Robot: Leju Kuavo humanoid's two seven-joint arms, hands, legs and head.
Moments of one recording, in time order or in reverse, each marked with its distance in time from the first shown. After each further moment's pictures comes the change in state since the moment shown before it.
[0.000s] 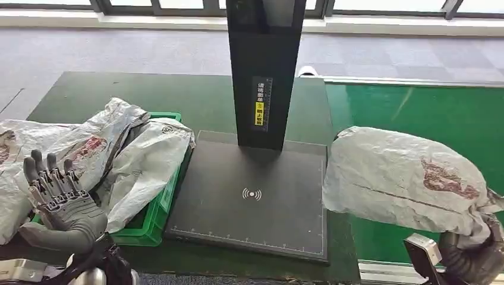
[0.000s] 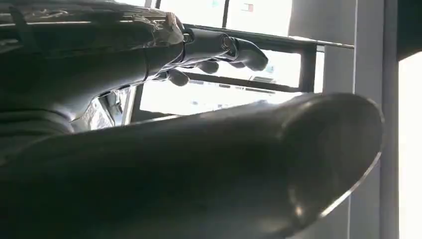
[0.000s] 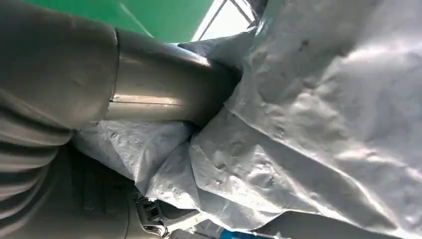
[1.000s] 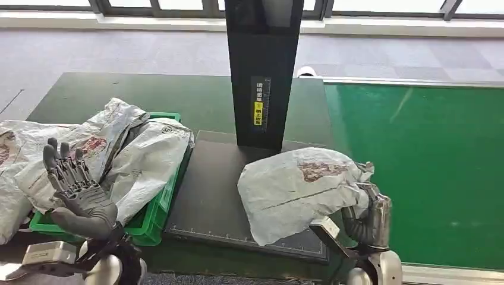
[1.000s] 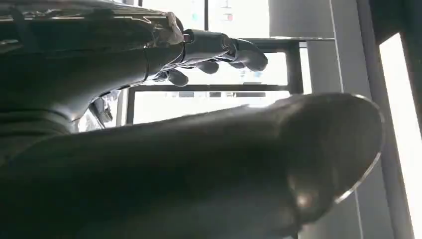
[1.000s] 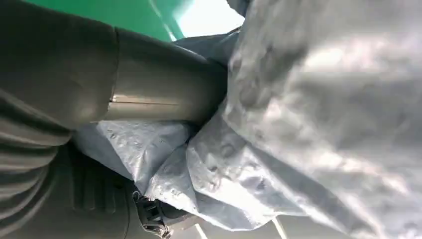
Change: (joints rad) left arm -0.098 -0.033 -0.007 0.102 -0.185 0.036 0.007; right arm -0.140 0.057 0.406 0.201 0.428 0.085 0.327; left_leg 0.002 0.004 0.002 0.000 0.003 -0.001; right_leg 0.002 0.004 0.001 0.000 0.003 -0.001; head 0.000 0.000
